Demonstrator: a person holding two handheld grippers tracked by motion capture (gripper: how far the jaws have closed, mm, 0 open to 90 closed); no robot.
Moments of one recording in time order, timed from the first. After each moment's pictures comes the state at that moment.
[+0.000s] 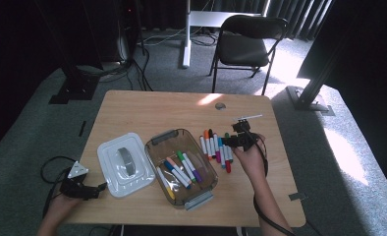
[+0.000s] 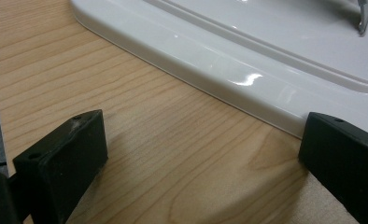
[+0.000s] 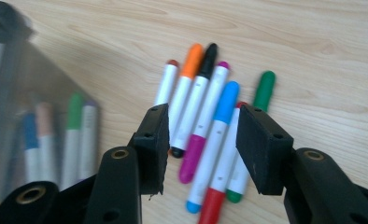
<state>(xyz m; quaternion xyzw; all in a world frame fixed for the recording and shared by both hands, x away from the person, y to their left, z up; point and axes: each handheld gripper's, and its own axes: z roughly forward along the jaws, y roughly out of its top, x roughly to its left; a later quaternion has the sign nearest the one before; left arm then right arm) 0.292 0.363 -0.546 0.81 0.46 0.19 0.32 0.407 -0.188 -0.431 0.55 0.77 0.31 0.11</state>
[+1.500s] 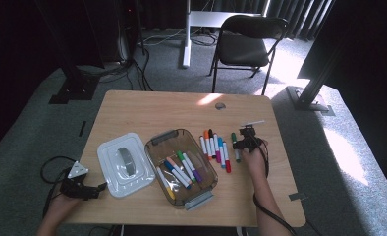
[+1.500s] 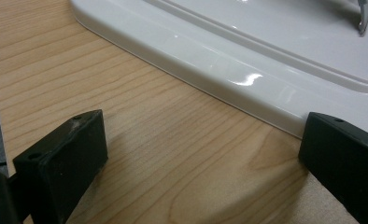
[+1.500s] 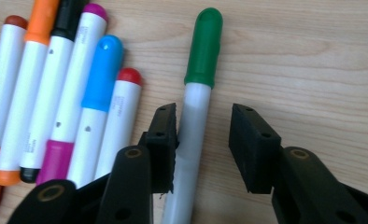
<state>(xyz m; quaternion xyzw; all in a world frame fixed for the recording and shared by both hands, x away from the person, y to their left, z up) 0.292 0.363 -0.546 0.81 0.46 0.19 0.32 0.451 -0.228 -0.511 0.63 0.74 0.23 0.10</state>
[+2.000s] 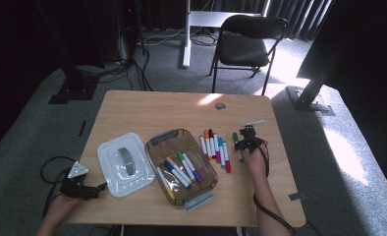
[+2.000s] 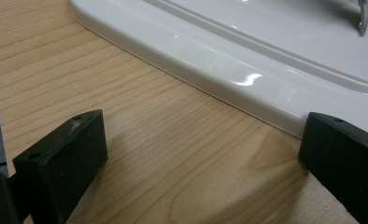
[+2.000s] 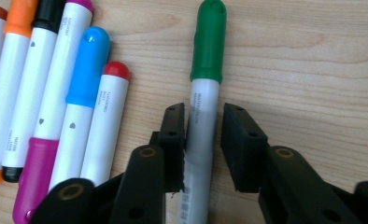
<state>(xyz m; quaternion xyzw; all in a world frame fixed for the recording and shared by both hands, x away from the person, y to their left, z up) 0.292 0.363 -0.546 0.81 0.46 0.19 0.32 0.453 -0.229 -0.514 0.63 0.74 0.21 0.09</state>
